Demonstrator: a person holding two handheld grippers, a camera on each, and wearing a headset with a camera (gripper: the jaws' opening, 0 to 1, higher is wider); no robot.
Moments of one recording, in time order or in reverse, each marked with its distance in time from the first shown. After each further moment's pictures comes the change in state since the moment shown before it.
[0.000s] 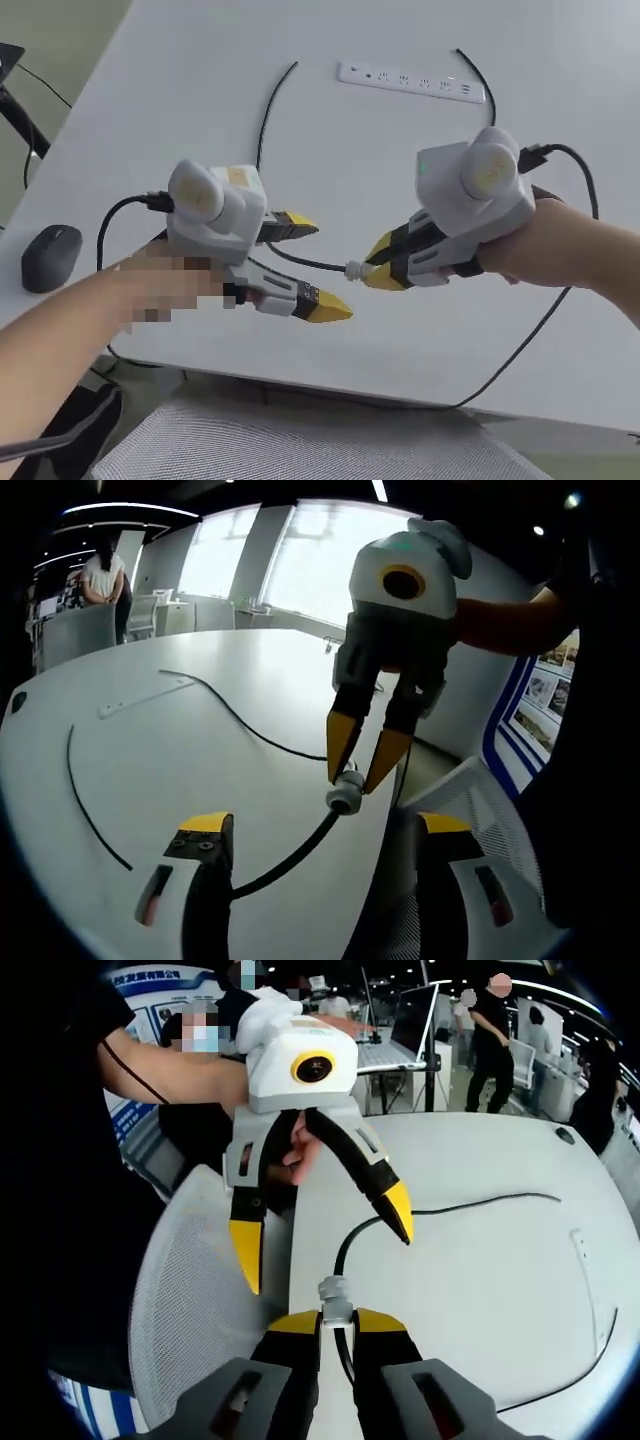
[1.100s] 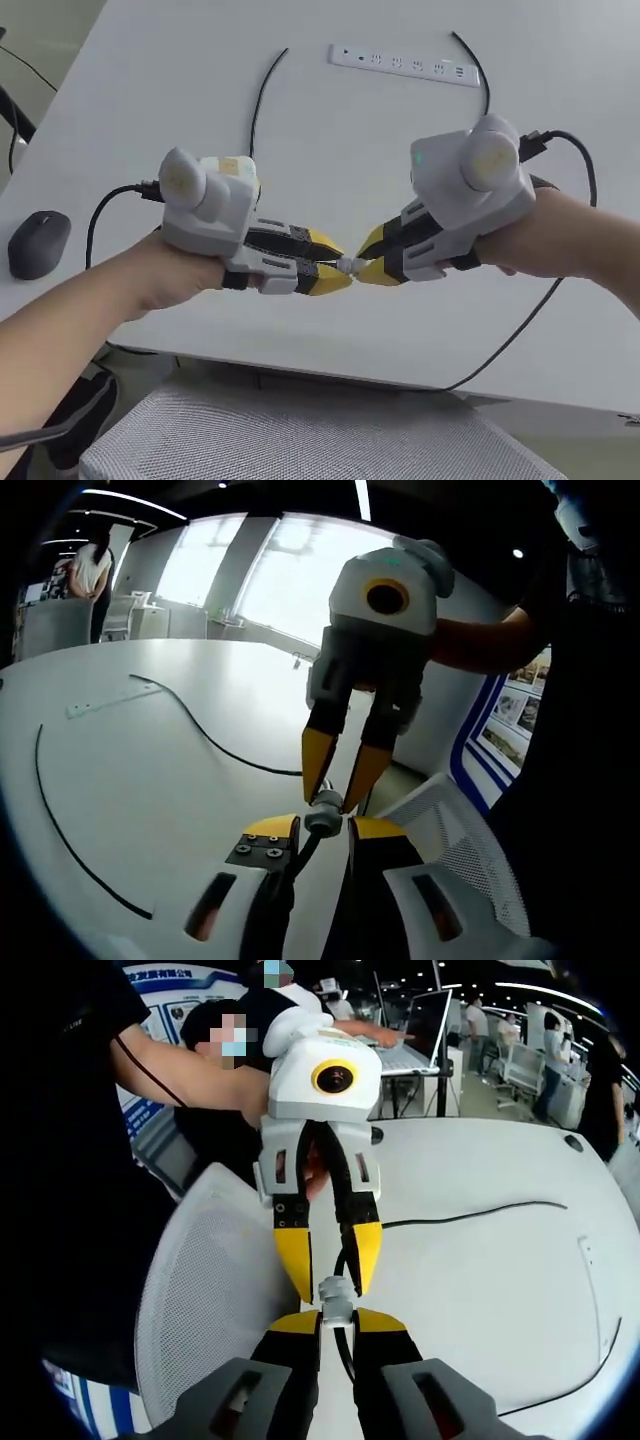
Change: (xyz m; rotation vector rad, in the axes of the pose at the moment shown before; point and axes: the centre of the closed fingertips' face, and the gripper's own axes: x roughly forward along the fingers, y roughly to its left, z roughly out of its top) left arm 0.007 -0.025 0.006 -0.039 -0.076 -0.153; right arm -0.001 0.014 -0.001 -0.029 -0.020 0.036
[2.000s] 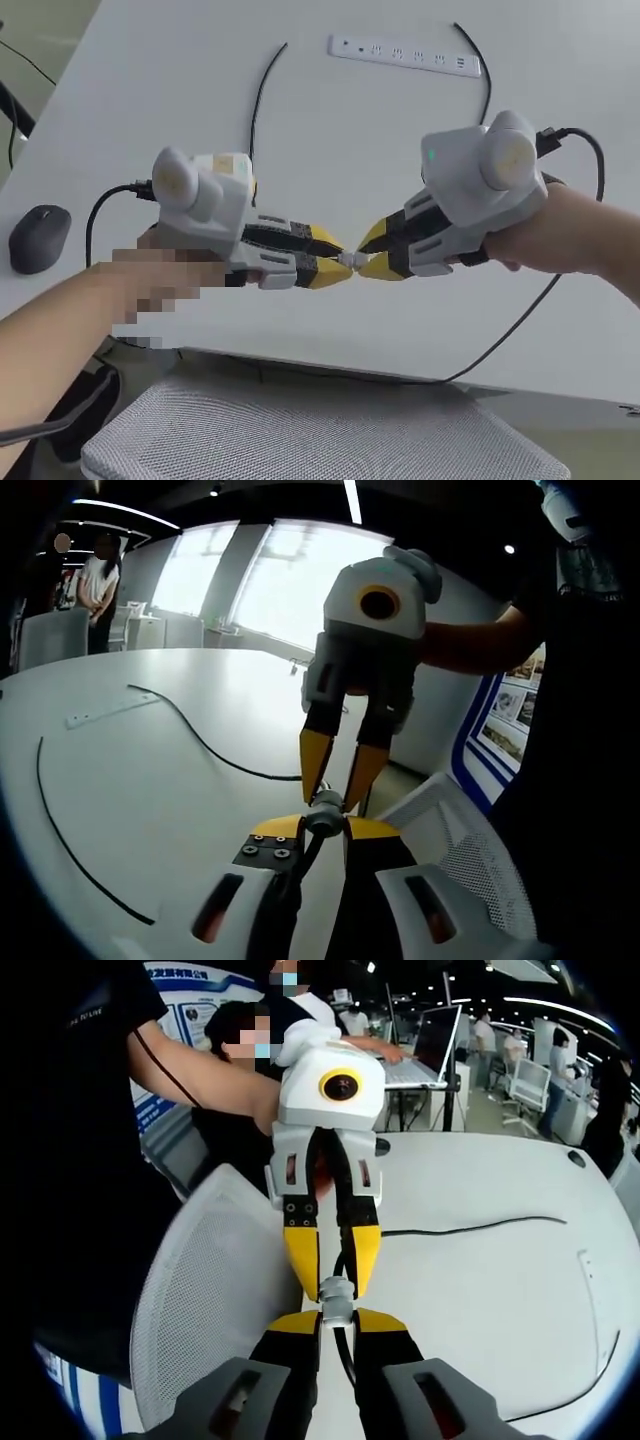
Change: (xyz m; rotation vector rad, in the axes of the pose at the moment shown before) left arm 0.001 -0.004 0.001 0.035 -0.022 0.002; right arm -0.004 0.007 0.000 -0.053 -0.053 0.011
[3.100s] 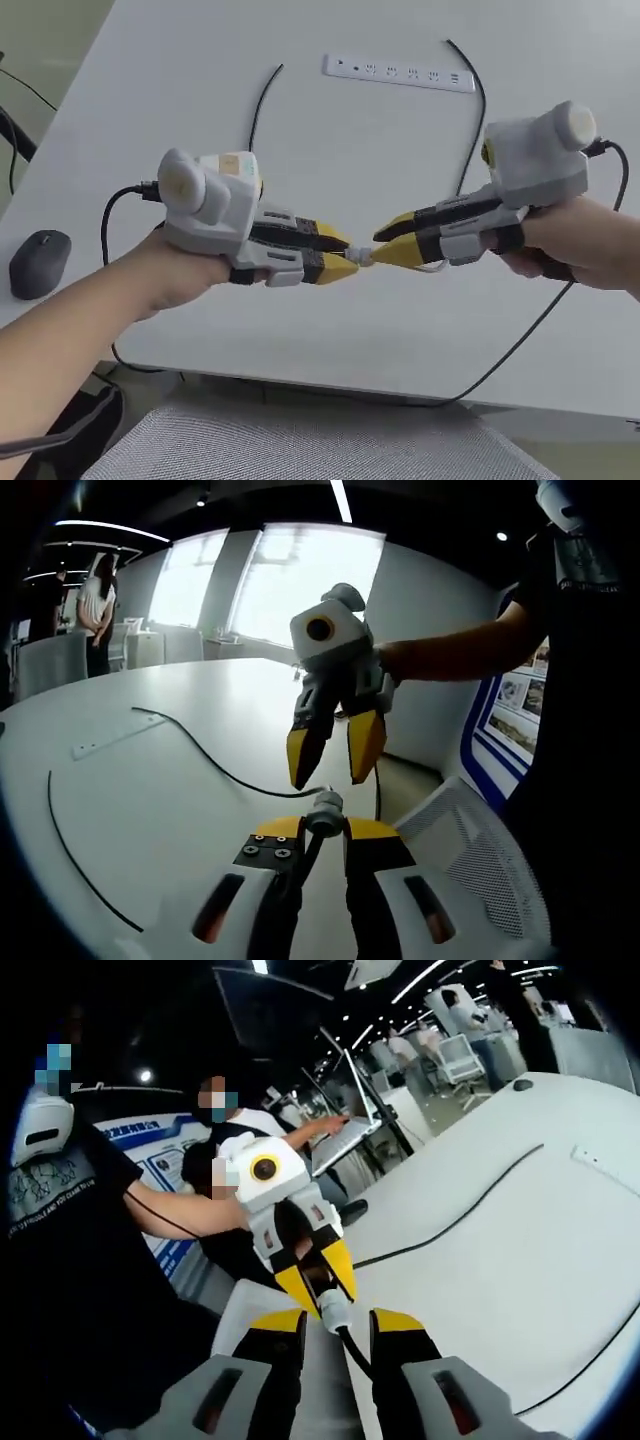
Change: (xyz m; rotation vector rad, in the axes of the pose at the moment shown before) left arm 0.004 0.015 0.028 0.083 -0.006 0.025; right arm -0.040 -0.036 0.010 0.551 -0.412 0.145
